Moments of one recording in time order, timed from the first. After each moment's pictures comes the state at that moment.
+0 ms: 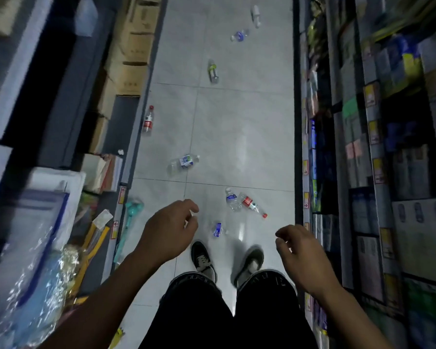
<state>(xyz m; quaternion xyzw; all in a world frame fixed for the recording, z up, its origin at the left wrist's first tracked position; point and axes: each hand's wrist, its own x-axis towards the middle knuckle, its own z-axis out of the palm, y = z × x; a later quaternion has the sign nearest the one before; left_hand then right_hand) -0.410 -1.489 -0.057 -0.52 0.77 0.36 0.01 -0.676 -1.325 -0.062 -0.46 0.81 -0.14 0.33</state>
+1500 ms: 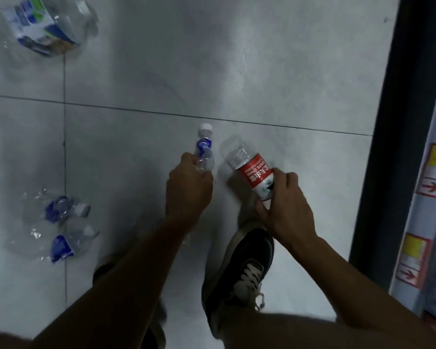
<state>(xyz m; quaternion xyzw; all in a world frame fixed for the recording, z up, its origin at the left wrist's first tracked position) -0.646 -1.497 -0.889 -0.72 0.57 0.40 -0.01 -0.818 -1.393 -0.852 -0.45 0.82 -0.01 0.34</state>
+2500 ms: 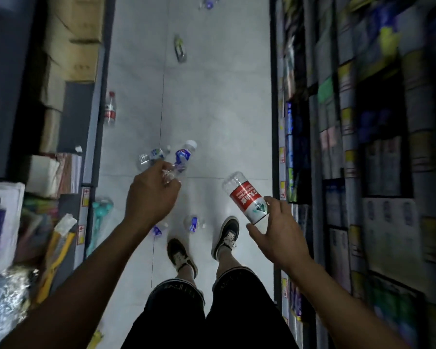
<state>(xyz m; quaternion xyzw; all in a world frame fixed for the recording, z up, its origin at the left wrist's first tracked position) -0.551 -1.563 -0.088 -0.61 0.68 0.39 -0.09 -0.775 -1.374 -0.104 -0.46 0.84 -0.10 0.29</state>
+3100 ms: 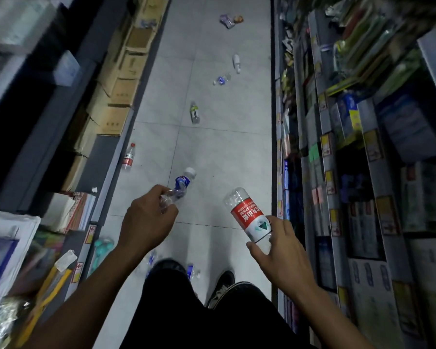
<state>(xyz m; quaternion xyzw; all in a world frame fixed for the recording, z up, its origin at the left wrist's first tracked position) -0.603 -1.568 -0.011 -0.64 0.68 0.34 -0.12 -0.854 -1.406 -0.041 -0.49 0.82 -0.16 0.26</state>
